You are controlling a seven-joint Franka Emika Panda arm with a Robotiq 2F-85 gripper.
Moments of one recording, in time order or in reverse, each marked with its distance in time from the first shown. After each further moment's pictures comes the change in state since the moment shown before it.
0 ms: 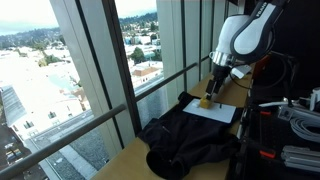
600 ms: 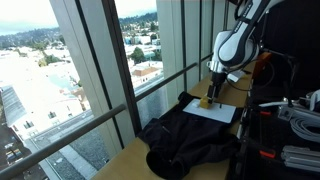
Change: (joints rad) arm -0.192 0.201 0.055 0.177 0.018 -0.103 -0.204
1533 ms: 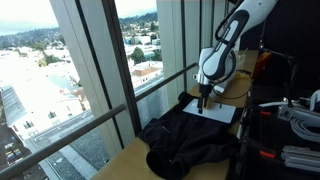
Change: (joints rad) arm 0.028 0.278 0.003 0.290 -0.064 -0.073 -0.092
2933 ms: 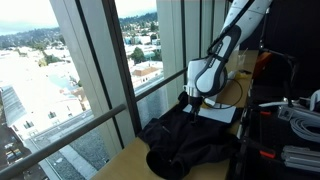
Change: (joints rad) arm 0.184 0.125 -0.058 0.116 -0.086 0.002 0.140
